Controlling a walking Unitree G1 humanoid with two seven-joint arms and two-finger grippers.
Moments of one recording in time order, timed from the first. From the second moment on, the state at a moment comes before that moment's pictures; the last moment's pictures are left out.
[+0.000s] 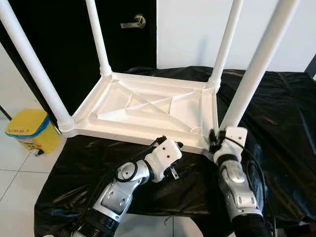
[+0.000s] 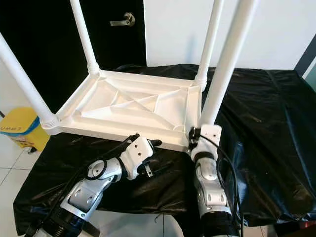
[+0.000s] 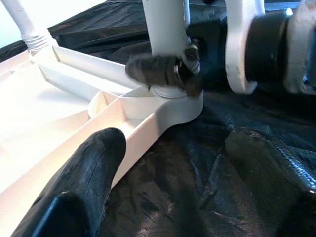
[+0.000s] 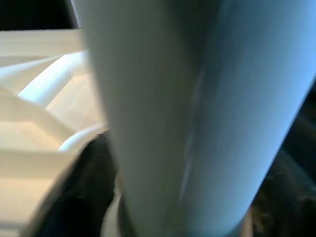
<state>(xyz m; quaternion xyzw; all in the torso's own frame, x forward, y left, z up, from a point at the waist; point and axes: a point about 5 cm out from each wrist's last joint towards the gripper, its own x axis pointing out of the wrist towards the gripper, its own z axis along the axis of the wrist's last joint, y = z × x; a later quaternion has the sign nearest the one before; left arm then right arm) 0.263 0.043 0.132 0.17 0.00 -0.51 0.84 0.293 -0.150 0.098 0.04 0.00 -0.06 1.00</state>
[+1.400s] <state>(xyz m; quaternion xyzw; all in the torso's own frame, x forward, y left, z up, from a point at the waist) 0.269 0.040 0.142 0.19 -0.02 -0.51 0.84 0.296 -0.200 0.110 -0.04 -0.02 0.17 0.98</state>
